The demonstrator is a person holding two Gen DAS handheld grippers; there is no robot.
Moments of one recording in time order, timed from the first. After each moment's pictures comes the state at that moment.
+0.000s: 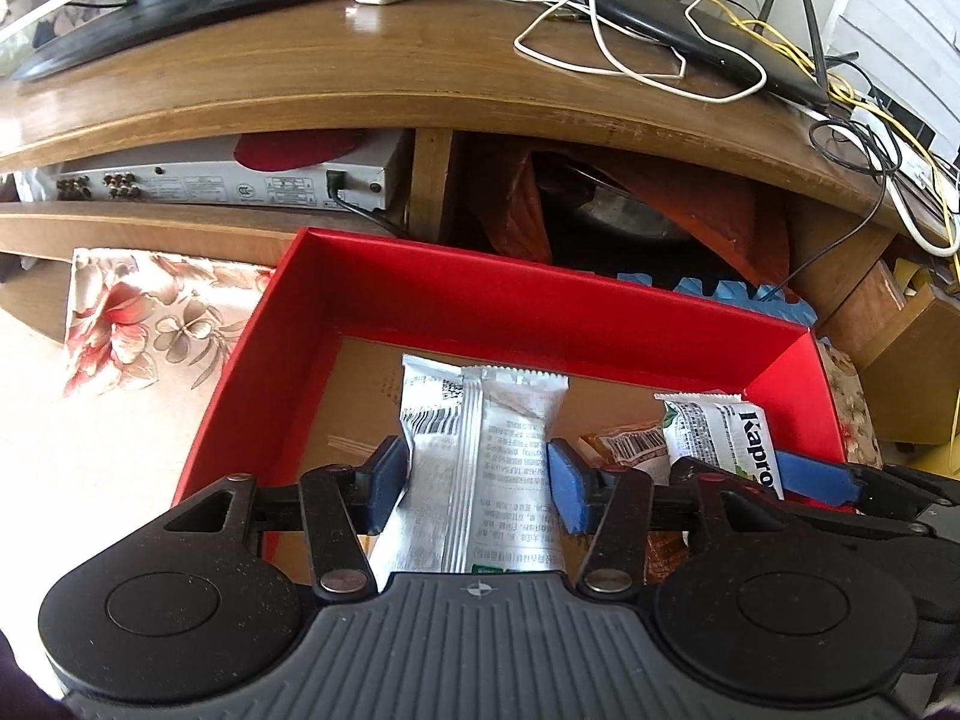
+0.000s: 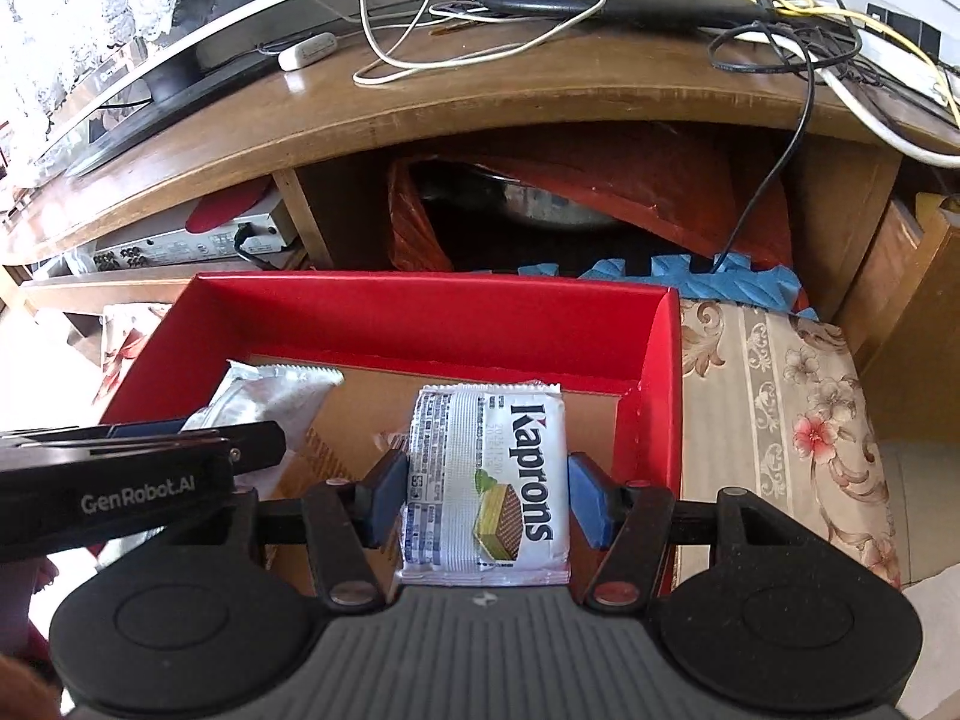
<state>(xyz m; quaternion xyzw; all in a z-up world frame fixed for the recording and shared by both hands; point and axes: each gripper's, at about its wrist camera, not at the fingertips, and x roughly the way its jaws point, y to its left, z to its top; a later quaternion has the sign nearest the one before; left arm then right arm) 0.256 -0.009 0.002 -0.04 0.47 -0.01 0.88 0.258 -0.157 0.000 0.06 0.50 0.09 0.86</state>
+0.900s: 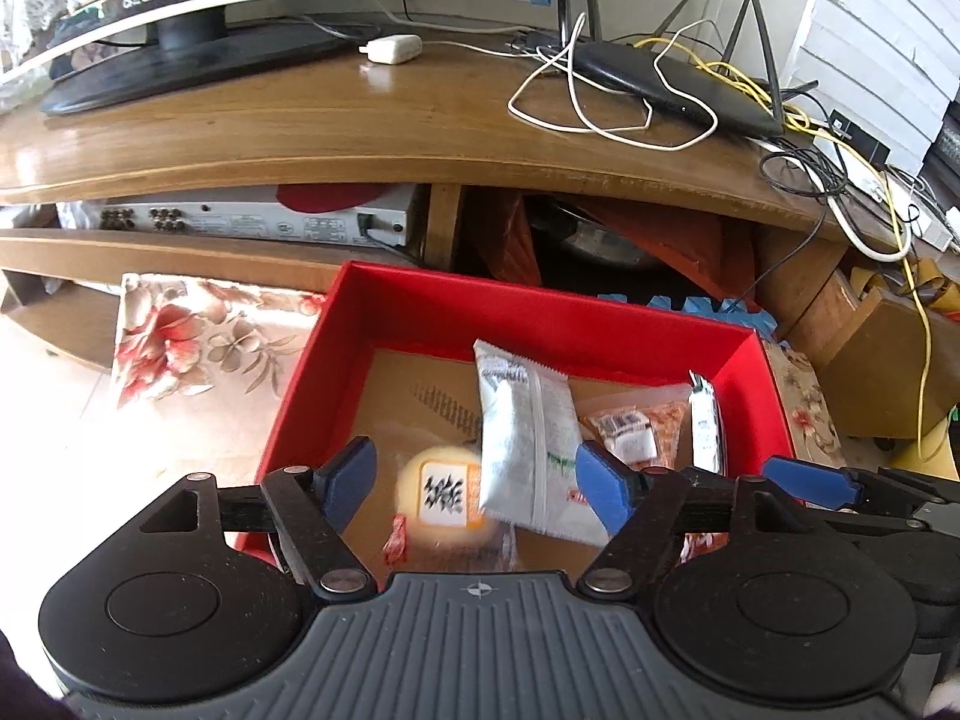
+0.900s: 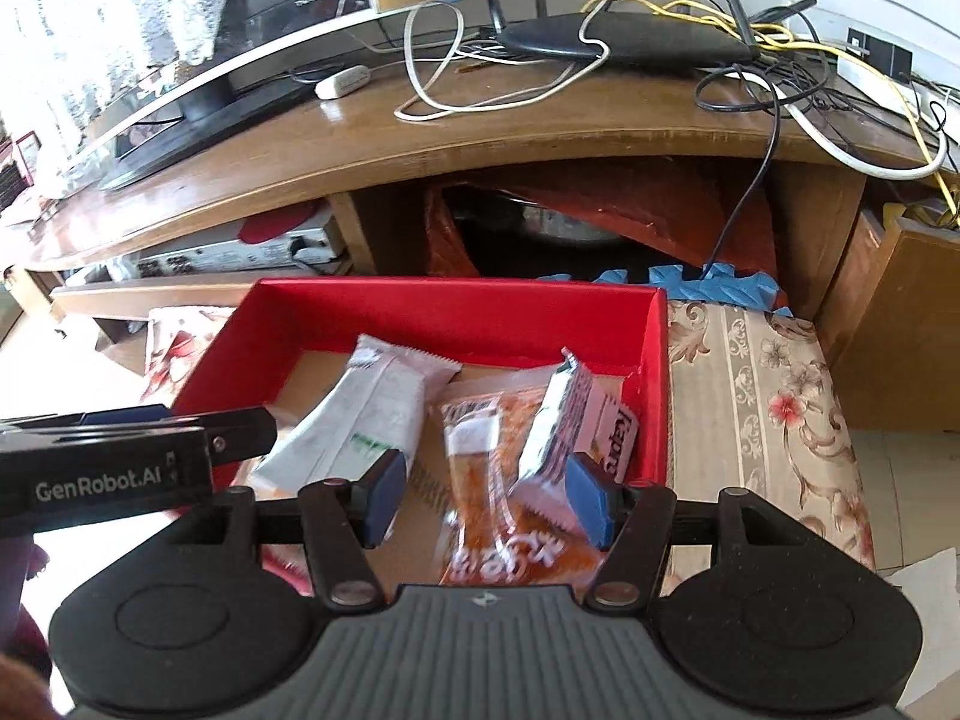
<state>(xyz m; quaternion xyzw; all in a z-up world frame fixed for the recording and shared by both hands) 0.207 0.004 0.042 -0.04 0.44 -0.02 0.90 0.212 -0.154 0.041 0.07 0.48 0.10 0.87</state>
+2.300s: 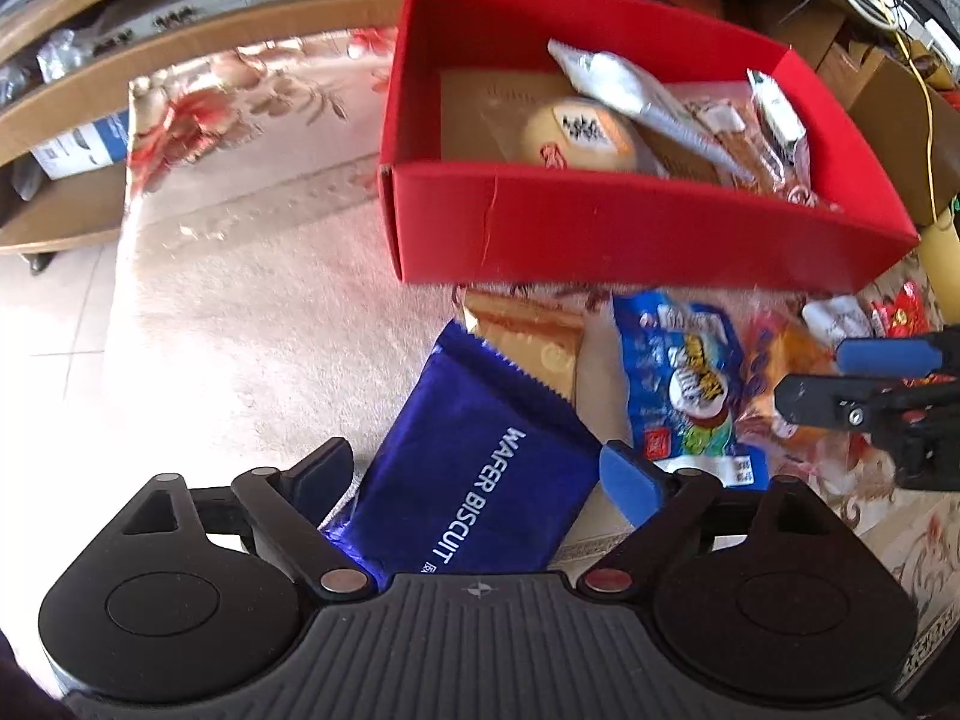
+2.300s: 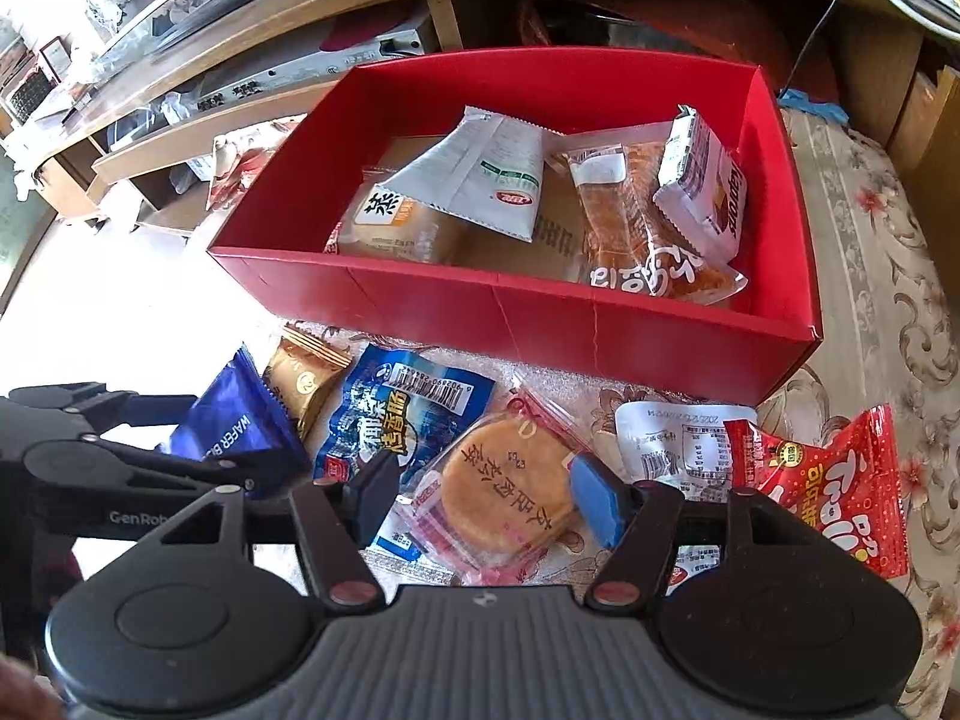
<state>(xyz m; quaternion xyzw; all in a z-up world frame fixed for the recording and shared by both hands) 0.146 0.076 -0.033 0.03 0.57 -0.09 0.82 0.139 -0.107 0.005 0.07 0.58 0.14 0.80</state>
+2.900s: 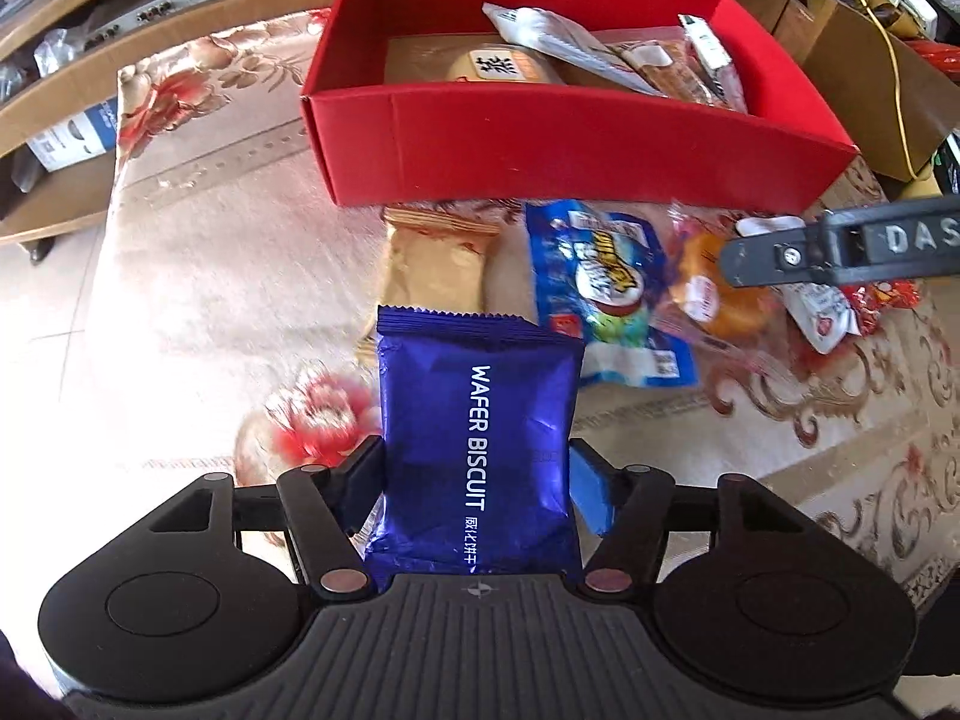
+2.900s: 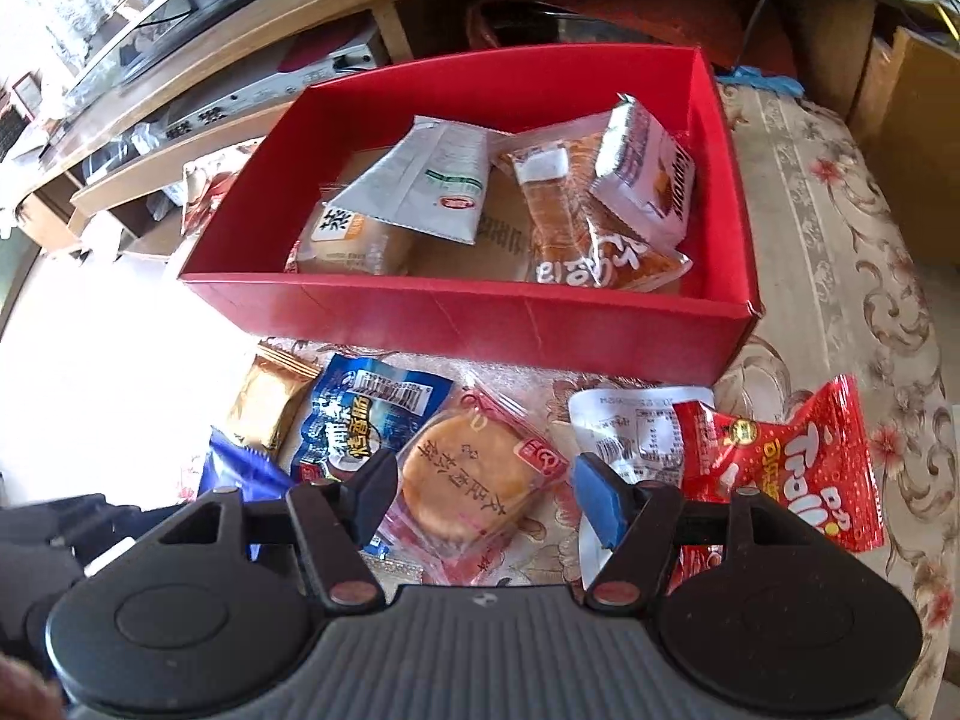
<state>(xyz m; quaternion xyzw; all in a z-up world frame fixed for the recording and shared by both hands) 0.101 0.049 -0.026 0.05 0.57 -0.09 0.81 0.138 -0.127 0.006 0.10 0.59 0.11 0.79</state>
